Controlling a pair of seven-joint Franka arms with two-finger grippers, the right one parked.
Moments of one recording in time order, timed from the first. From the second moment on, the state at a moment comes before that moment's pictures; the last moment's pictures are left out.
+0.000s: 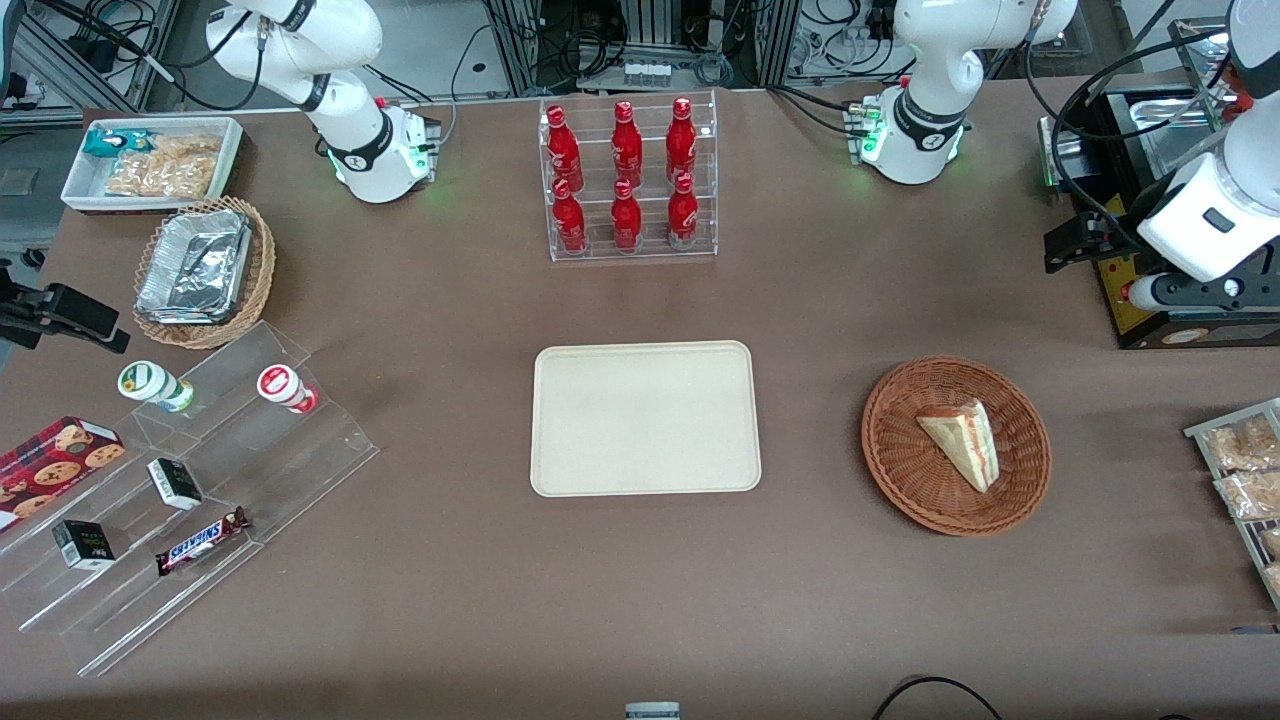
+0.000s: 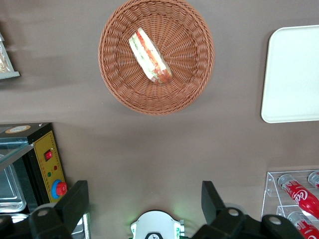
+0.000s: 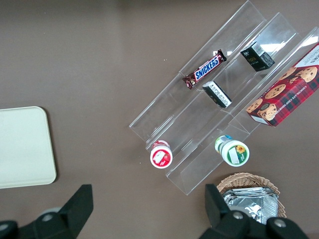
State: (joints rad) arm -0.01 0.00 -0.07 -1.58 0.01 1.41 -0.03
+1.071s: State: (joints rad) arm -0.01 0.21 -0.07 -1.84 0.01 1.84 -0.04
